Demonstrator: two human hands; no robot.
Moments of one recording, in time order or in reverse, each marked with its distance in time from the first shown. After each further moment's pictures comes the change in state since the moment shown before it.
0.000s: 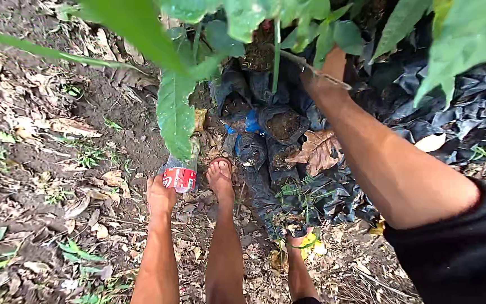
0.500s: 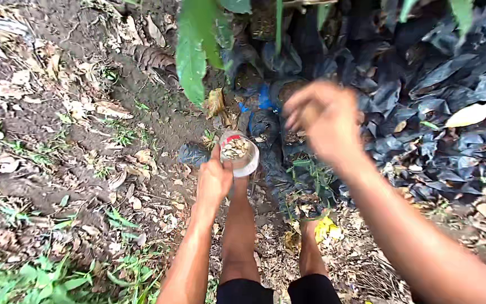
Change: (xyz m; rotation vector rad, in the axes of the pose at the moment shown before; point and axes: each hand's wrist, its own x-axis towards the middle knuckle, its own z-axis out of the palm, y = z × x) left_hand -0.122 0.127 -0.041 -0.002 -0.206 0.140; right_hand -0.159 -0.001 -0.037 0.640 -0.277 -0.163
